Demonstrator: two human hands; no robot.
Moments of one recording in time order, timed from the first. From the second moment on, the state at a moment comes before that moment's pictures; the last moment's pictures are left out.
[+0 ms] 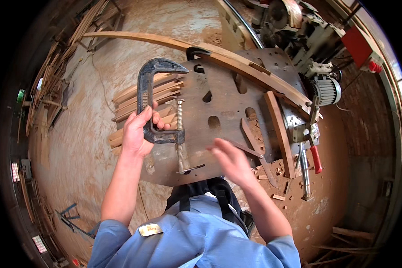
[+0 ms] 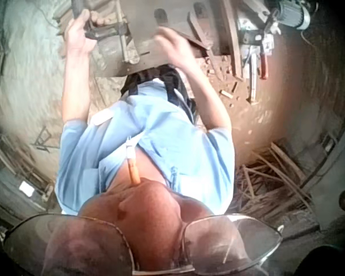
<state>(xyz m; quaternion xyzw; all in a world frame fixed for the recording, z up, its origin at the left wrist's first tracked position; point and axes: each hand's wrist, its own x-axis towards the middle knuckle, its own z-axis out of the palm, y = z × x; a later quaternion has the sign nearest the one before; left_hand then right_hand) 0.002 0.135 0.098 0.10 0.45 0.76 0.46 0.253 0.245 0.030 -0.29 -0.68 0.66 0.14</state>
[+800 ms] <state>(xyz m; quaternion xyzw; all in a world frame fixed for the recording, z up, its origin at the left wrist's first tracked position) -0.095 0.412 -0.007 0.12 0.52 0.61 0.58 0.101 0.409 -0.020 -0.37 -0.45 0.81 0.06</state>
